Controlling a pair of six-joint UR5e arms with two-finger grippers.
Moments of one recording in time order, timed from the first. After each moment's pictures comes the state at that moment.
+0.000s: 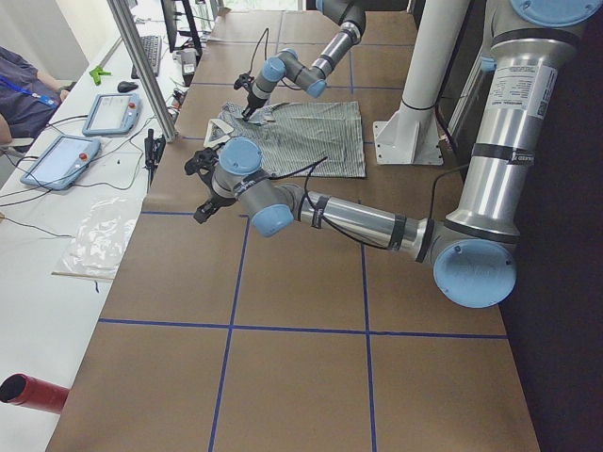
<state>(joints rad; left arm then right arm) -1.34 -1.74 -1.62 -2.29 -2.32 -0.20 0.61 -0.62 1.08 -1.30 1.44 1.53</state>
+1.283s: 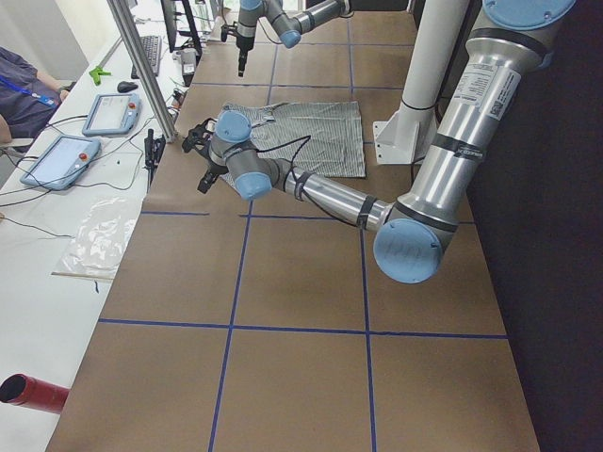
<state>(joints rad) -1.12 -1.96 -1.53 -2.29 -2.13 -0.67 1.00 -0.95 1.42 -1.34 2.02 0.75</state>
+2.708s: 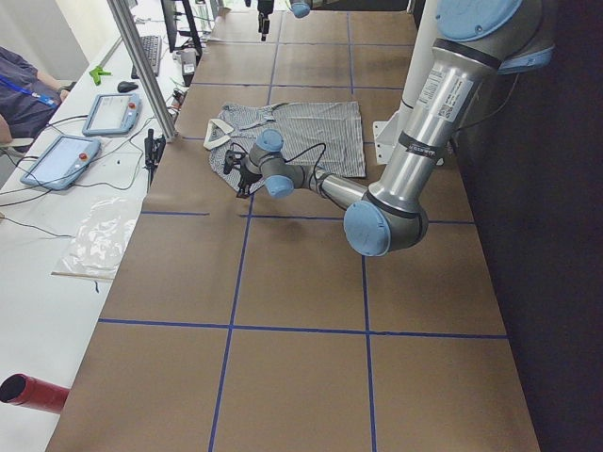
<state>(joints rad) -0.77 -2.04 -1.34 -2.33 -1.72 -1.14 1.22 -1.31 1.52 -1.13 2.24 0.42</state>
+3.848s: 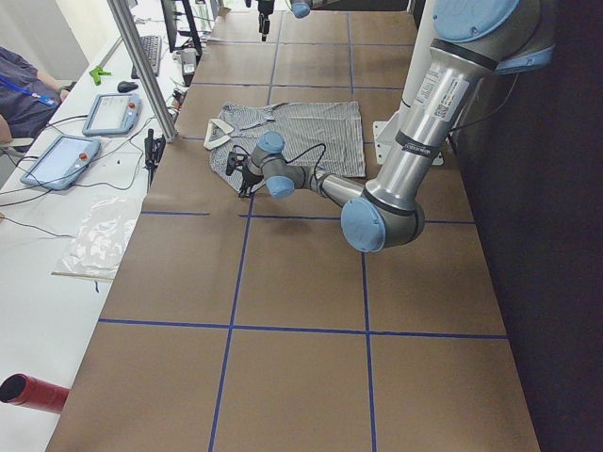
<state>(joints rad) -0.74 -2.06 -1.31 -2.33 -1.71 -1.14 1.22 -1.31 1.51 -1.13 2.23 0.42</state>
